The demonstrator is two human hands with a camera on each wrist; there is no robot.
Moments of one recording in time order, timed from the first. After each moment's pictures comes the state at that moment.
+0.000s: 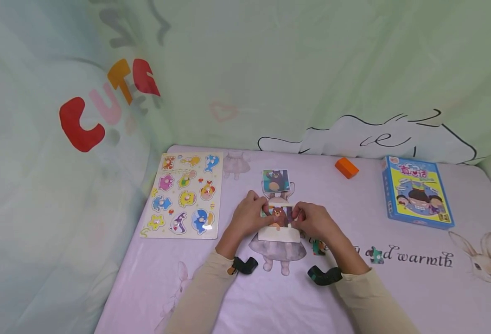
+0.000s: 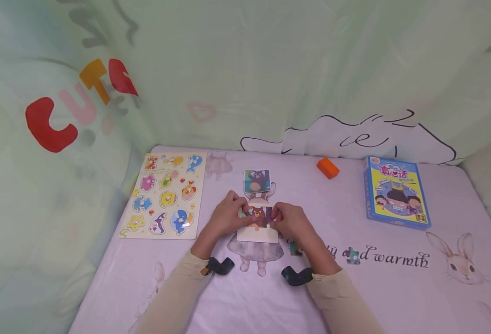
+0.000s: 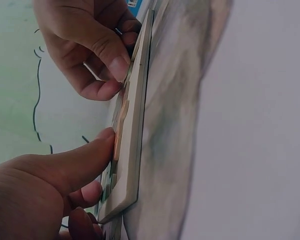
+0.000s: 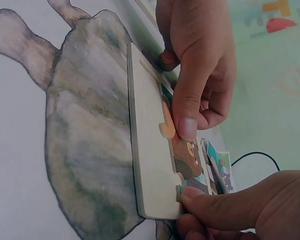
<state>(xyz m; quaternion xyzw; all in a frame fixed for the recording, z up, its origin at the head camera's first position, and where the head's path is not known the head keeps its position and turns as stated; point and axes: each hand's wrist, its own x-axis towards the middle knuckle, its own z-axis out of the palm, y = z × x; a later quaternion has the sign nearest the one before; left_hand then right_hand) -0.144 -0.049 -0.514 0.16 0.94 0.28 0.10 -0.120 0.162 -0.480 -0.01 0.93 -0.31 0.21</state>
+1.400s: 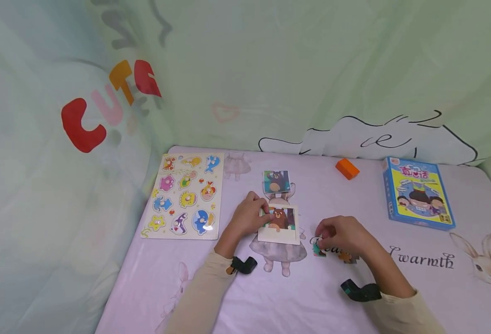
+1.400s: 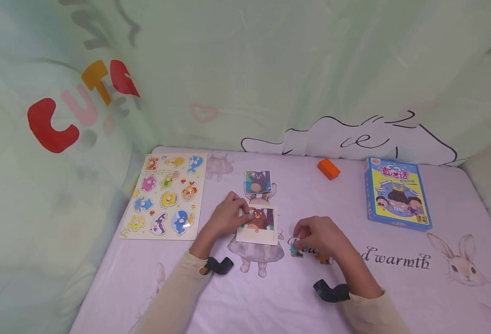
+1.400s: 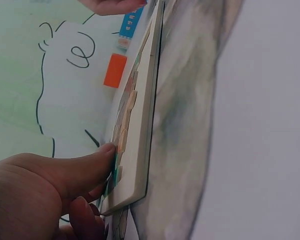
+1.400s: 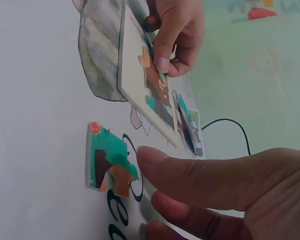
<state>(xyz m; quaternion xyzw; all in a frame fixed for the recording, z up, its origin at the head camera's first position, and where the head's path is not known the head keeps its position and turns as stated) -0.148 -0.052 -0.518 0.16 0.94 0.29 0.11 -0.085 0.222 -0.461 -0.07 0.93 -0.27 0.23</state>
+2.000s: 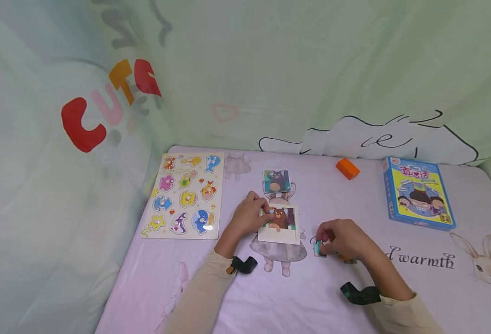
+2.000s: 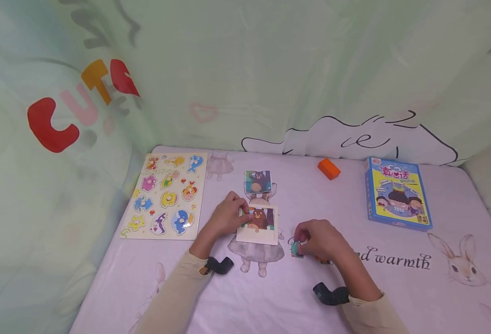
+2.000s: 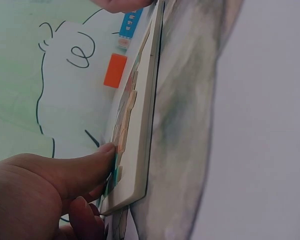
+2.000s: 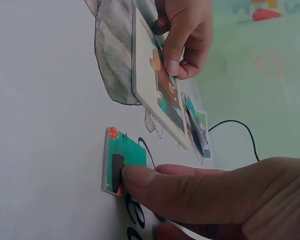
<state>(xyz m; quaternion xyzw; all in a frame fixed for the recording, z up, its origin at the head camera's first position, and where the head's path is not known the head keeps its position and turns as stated) -0.147 -0.053 -0.515 0.16 0.93 0.30 0.11 -0.079 0.220 -0.468 -0.08 0.93 -0.27 0.23</state>
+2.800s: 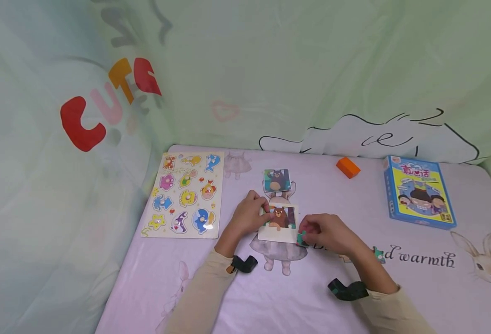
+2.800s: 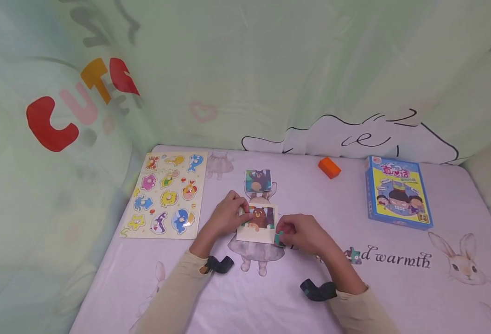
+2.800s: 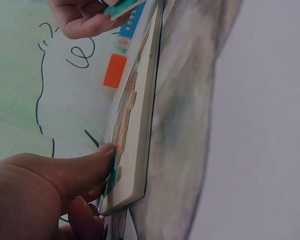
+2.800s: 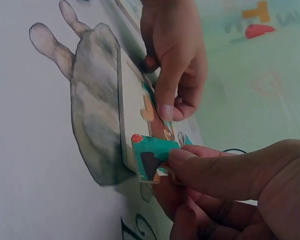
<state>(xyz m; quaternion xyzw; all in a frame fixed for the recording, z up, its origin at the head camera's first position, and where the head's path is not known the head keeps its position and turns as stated) -0.146 -0.052 -0.514 0.16 0.94 0.29 0.11 -0.089 0.193 -0.464 -0.12 0.90 -0.35 0.21</state>
